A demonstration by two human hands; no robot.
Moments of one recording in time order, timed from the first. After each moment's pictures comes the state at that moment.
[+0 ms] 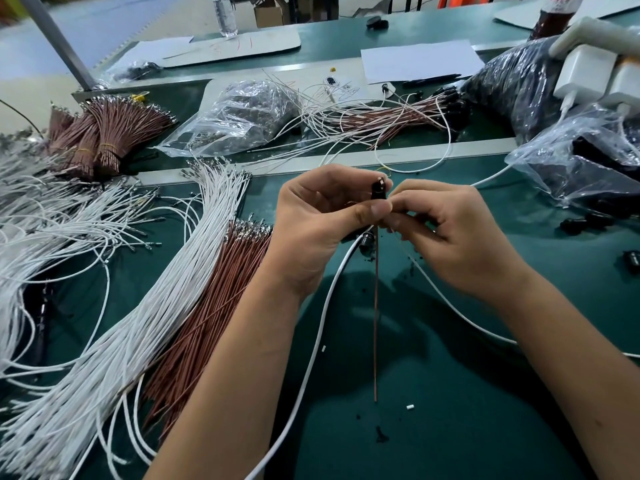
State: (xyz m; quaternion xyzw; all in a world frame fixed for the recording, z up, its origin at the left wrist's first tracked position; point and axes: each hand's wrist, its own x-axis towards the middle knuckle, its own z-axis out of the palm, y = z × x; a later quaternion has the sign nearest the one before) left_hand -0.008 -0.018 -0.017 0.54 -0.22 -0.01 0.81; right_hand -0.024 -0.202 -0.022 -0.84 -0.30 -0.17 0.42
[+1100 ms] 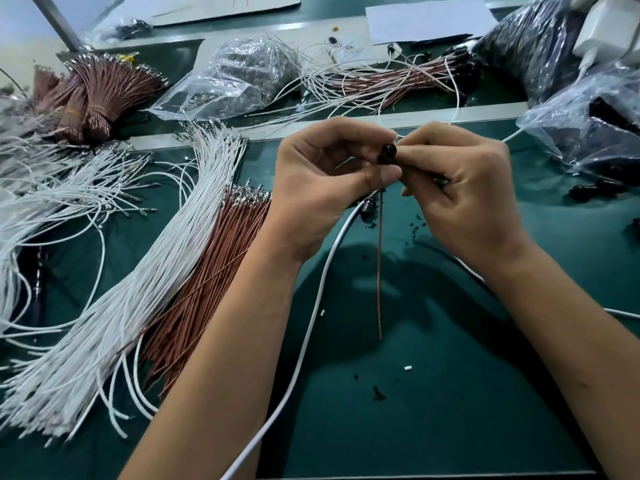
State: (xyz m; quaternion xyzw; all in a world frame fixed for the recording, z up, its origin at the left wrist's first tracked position) left_hand -0.007 -0.019 -0.020 0.58 -0.26 0.02 0.77; right_hand -0.026 -0.196 -0.026 -0.83 -0.26 -0.30 0.39
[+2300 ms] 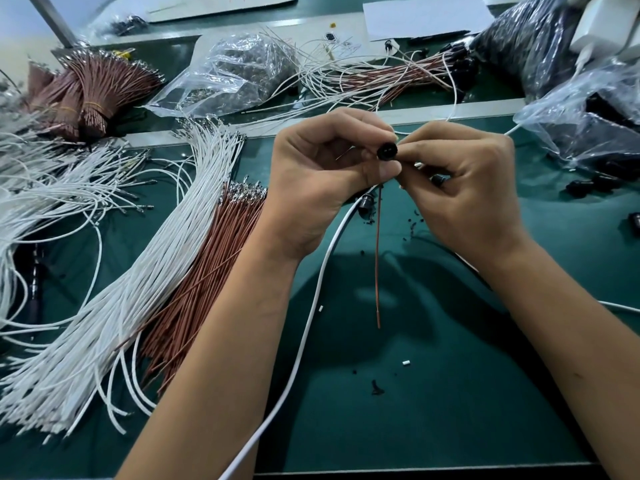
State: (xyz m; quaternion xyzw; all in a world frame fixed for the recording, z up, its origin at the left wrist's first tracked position) left_hand -0.008 -0.021 -0.018 0.55 -0.29 0.02 0.78; right_hand -0.030 -0.195 -0.023 -0.83 -0.23 -0.32 0.39
